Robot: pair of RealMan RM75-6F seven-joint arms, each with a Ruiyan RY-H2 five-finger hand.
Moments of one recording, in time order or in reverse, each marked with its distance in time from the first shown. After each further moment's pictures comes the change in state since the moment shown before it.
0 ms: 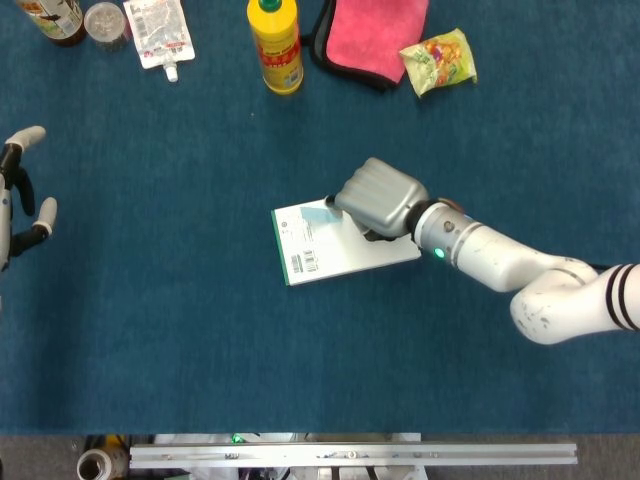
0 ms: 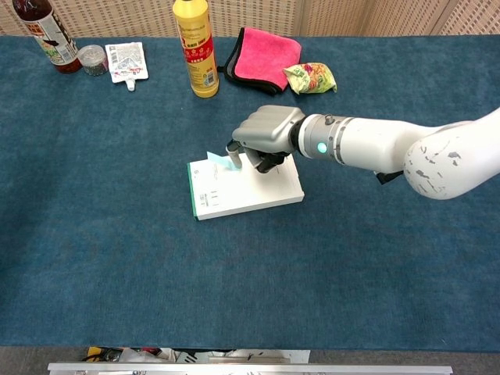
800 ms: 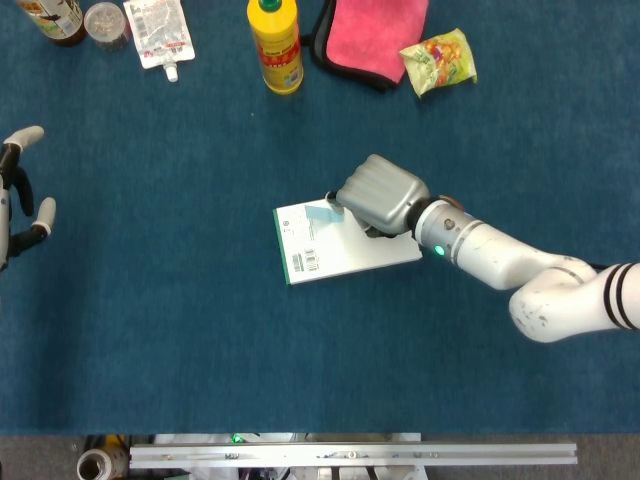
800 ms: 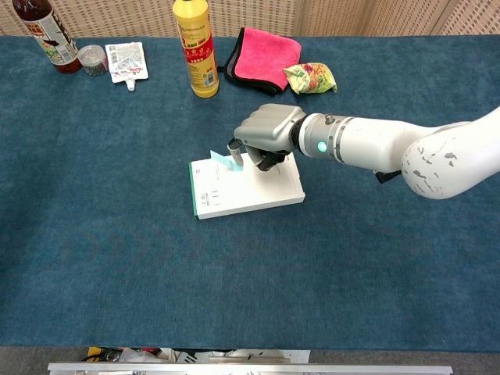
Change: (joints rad) left arm 0.006 0.004 -0.006 -0.003 0.002 -0.003 -0.001; right arm -0.003 -0.012 -0.001 0.020 -0.001 0.005 -0.002
